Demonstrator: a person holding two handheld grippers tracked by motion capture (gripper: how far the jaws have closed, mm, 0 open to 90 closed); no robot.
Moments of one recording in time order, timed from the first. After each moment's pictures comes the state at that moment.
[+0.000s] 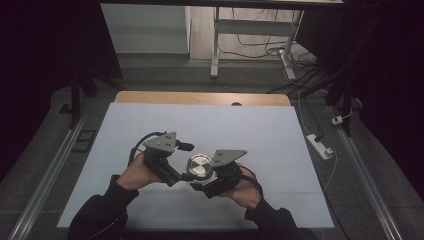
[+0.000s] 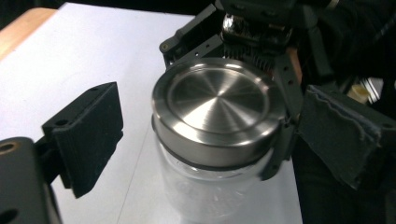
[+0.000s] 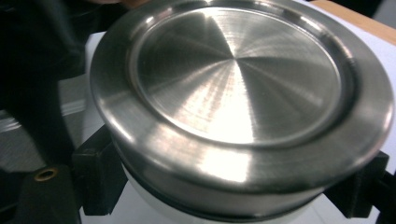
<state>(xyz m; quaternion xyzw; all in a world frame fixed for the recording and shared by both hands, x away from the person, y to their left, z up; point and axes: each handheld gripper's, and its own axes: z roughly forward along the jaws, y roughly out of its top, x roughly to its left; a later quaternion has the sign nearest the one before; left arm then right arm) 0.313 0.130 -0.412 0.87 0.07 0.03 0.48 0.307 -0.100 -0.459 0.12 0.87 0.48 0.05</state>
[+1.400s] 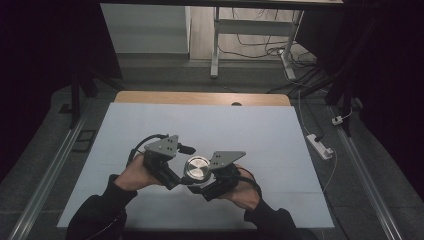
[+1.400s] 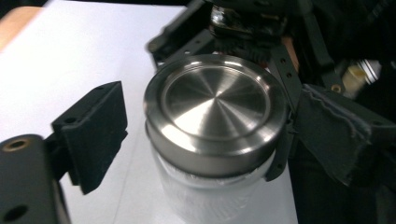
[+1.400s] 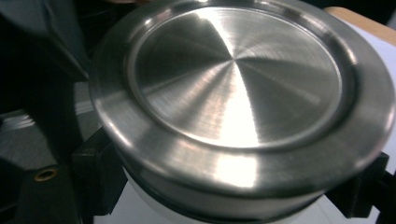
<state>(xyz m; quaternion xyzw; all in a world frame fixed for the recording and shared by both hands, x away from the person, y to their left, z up) 0.304 0.123 -0.407 0.89 0.04 0.04 0.46 0.301 -0.096 -0.456 0.10 0.86 0.49 0.04</state>
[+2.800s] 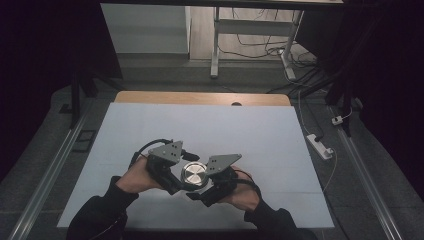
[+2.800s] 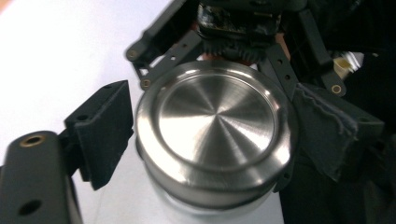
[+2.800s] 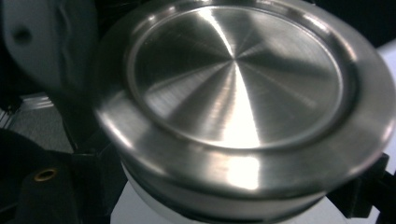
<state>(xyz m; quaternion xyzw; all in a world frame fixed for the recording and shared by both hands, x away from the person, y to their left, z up) 0.298 0.114 -0.411 0.89 0.03 0.01 0.45 0.295 -0.092 -0.456 0.06 0.88 0.48 0.03</state>
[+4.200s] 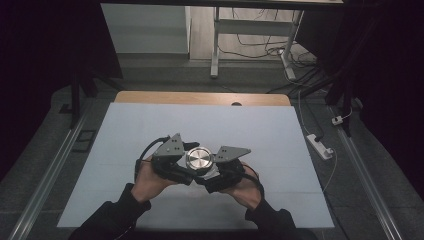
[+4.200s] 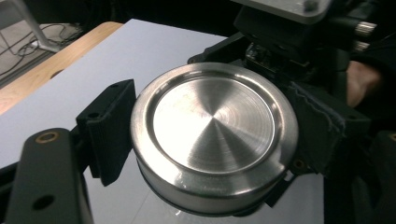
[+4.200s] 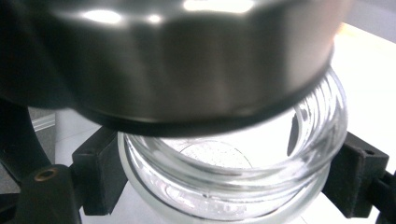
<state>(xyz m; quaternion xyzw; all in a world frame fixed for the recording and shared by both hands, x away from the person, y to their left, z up) 0.288 0.104 -0.405 0.83 0.19 0.12 0.51 0.313 -0.108 -0.455 0.17 0.85 0.48 0.09</state>
